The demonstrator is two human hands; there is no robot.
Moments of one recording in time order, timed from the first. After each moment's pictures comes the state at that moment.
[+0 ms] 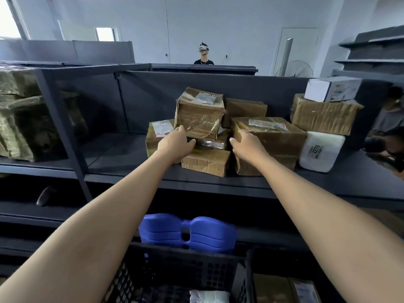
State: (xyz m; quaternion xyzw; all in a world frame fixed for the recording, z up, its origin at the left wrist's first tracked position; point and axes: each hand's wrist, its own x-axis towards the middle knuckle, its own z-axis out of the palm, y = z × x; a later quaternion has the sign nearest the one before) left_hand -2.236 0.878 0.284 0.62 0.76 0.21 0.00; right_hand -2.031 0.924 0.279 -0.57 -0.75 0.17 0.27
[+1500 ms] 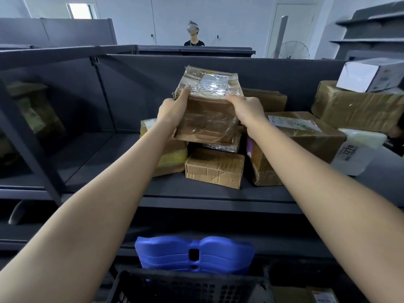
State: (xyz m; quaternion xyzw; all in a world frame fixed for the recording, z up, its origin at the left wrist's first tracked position) left_hand -2.291 0.996 0.322 0.45 0.66 0.53 0.28; right_hand -2.117 1.007 0.332 -0.55 -0.58 0.36 0.48
